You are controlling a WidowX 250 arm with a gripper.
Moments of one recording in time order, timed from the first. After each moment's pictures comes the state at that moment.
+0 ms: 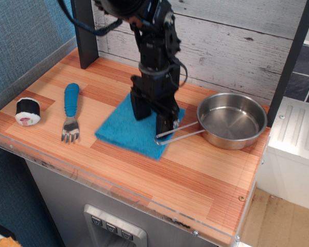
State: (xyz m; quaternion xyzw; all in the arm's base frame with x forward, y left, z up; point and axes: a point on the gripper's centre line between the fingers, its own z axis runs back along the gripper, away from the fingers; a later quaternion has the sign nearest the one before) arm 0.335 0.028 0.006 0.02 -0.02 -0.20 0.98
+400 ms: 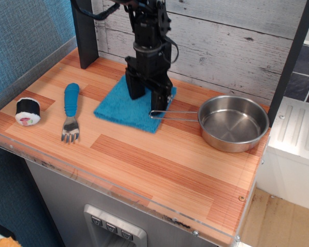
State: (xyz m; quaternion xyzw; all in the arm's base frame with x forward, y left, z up) arm 0.373 0.056 0.008 0.03 -0.03 -0.17 0.98
